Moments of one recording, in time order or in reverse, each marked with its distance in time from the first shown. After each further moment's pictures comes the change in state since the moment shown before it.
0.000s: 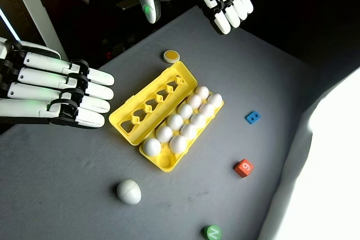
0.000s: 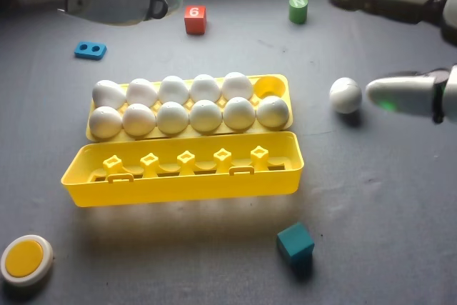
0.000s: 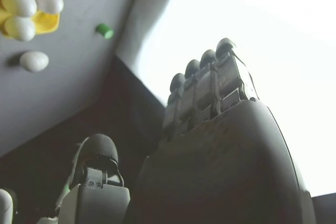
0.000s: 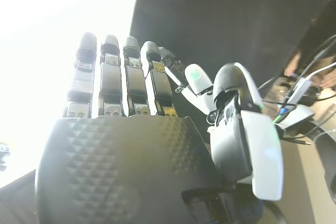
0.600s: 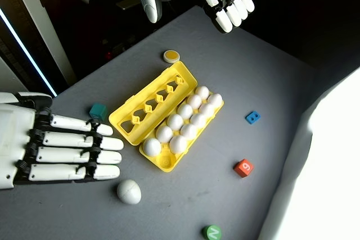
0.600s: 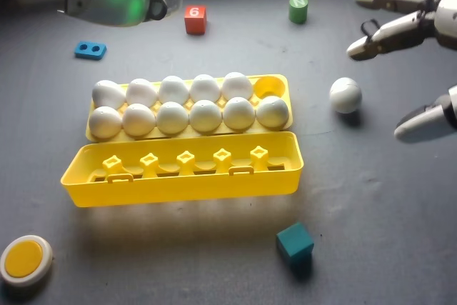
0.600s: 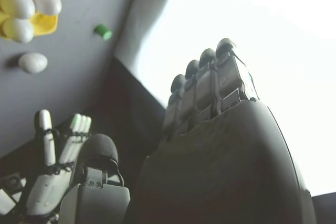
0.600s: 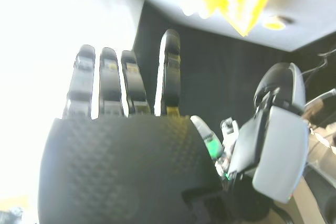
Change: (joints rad) left arm 0.005 0.000 0.000 0.002 -0.002 0.000; right arm 0.054 -0.134 0.251 -0.330 -0.247 0.217
